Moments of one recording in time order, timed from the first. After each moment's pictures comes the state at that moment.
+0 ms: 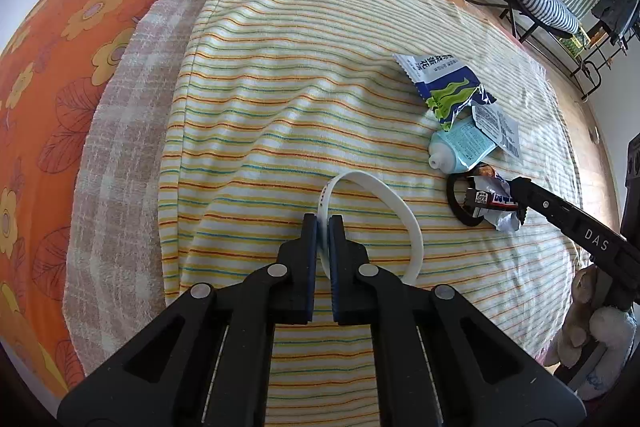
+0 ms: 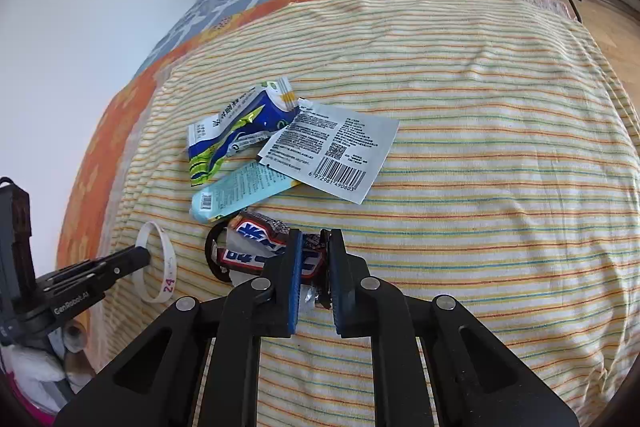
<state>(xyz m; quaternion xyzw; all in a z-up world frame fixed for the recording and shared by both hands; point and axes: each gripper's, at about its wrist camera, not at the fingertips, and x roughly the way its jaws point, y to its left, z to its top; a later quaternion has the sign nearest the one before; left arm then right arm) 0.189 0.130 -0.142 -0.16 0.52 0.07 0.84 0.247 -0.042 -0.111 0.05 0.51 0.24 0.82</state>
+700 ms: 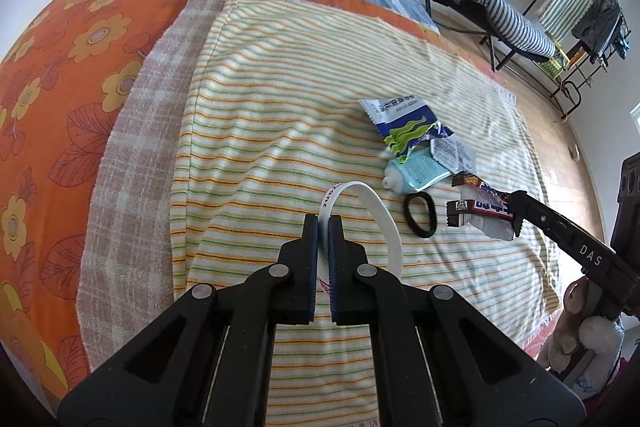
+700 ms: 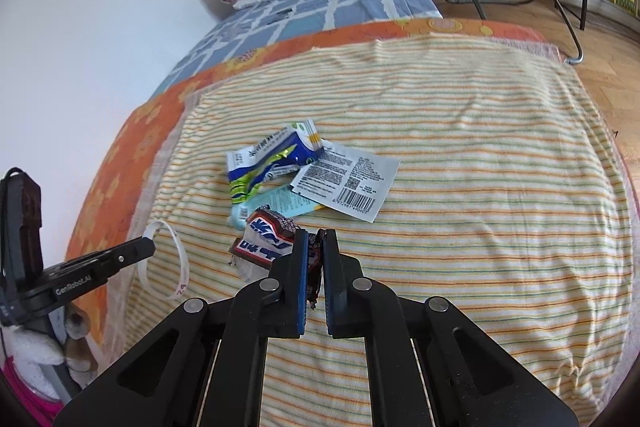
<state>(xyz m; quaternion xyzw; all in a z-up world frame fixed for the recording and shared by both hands) 0.170 0.131 -0.101 -0.18 0.47 0.05 0.86 0.224 -0.055 -0.066 0.05 0.46 0.26 0.85</state>
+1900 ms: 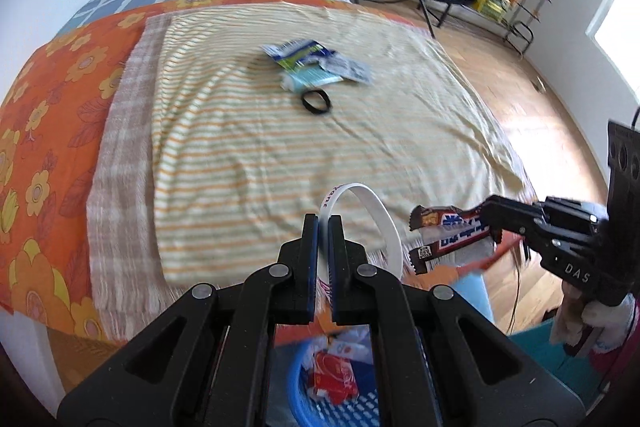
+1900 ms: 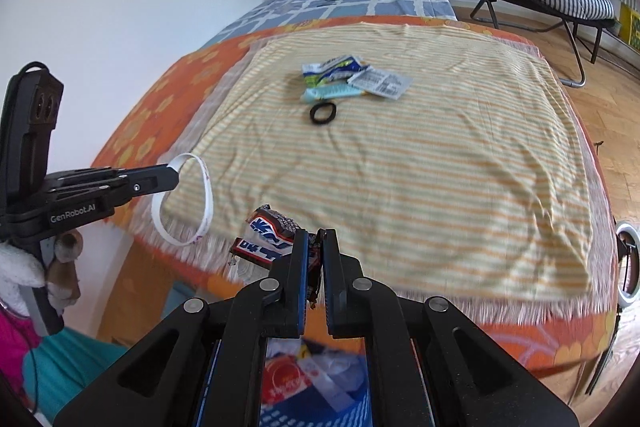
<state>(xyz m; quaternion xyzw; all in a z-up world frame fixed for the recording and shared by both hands) 0.036 0.034 -0.073 -0.08 0.46 -0.04 0.88 0.048 -0.100 -0.055 -0.02 0.45 0.31 0.84</state>
